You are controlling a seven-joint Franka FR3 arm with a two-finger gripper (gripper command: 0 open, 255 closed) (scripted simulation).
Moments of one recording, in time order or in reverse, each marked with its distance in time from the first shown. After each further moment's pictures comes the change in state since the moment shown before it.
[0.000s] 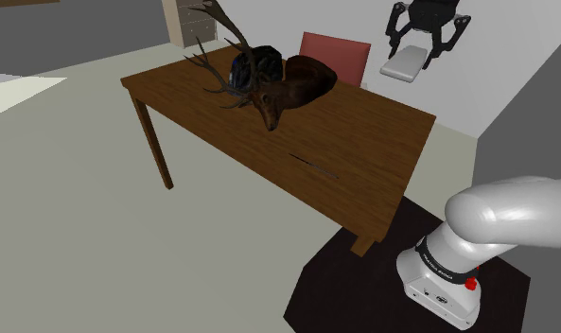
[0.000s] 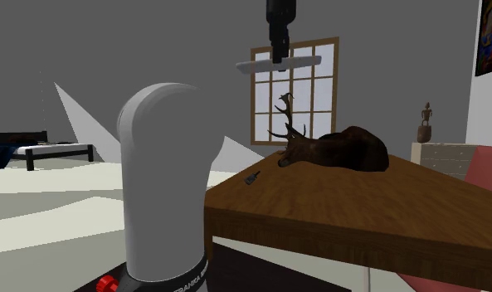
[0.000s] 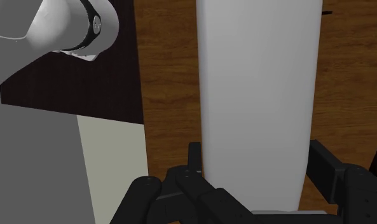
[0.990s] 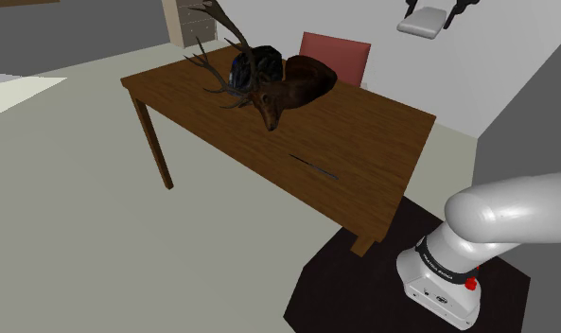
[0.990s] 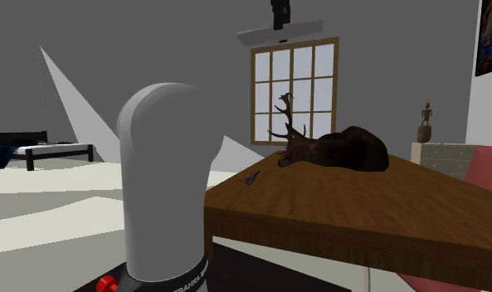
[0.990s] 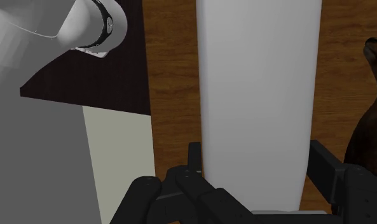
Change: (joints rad) arm -0.011 0.111 -0.007 0.296 -0.015 -0.186 0.012
